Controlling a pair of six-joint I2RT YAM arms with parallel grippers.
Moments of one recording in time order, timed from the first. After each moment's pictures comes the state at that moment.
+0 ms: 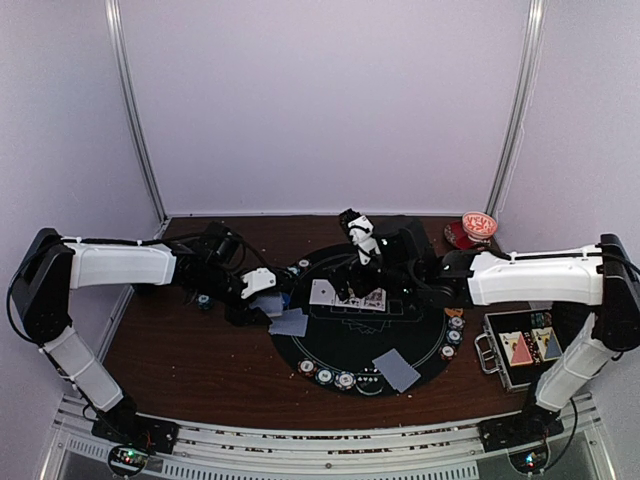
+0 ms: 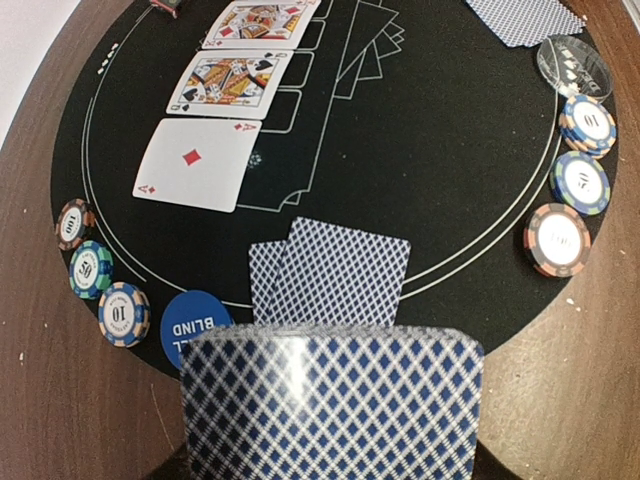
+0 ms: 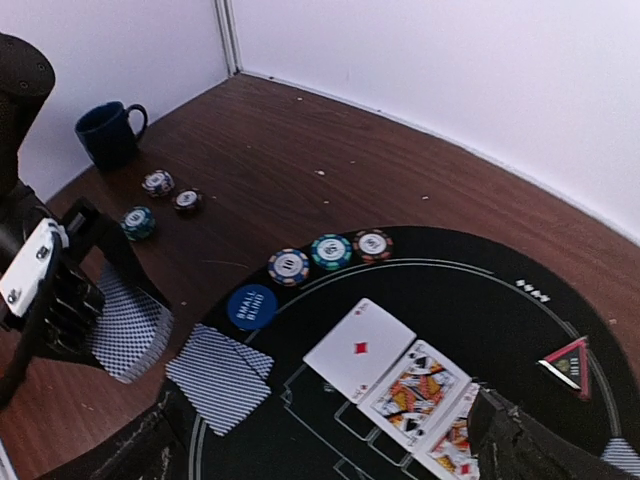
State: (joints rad) left arm -0.61 1.62 0.99 -0.37 0.38 0.77; right arm 0.95 1.57 1.08 0.02 0.30 0.11
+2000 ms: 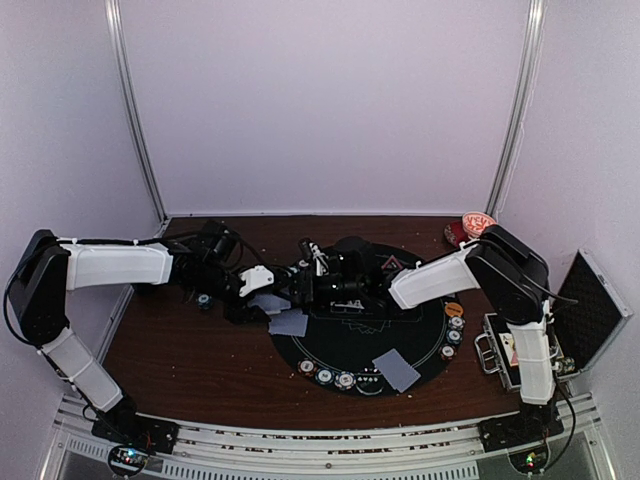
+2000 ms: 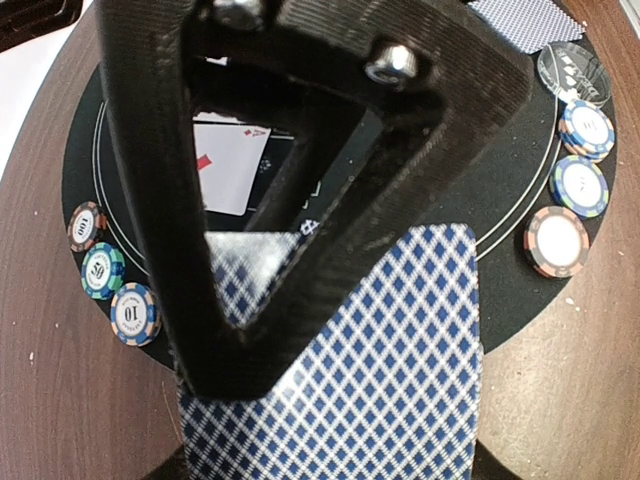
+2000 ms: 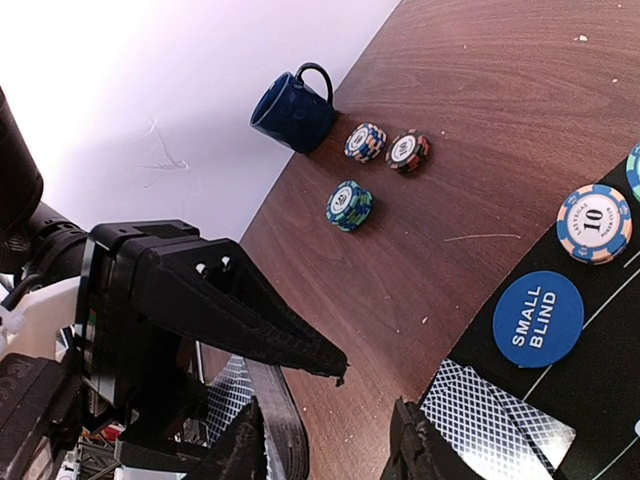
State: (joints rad) left arm -0.61 1.60 0.99 -0.37 0.38 0.78; right arm 0.85 2.14 1.30 0.54 -0.48 0.76
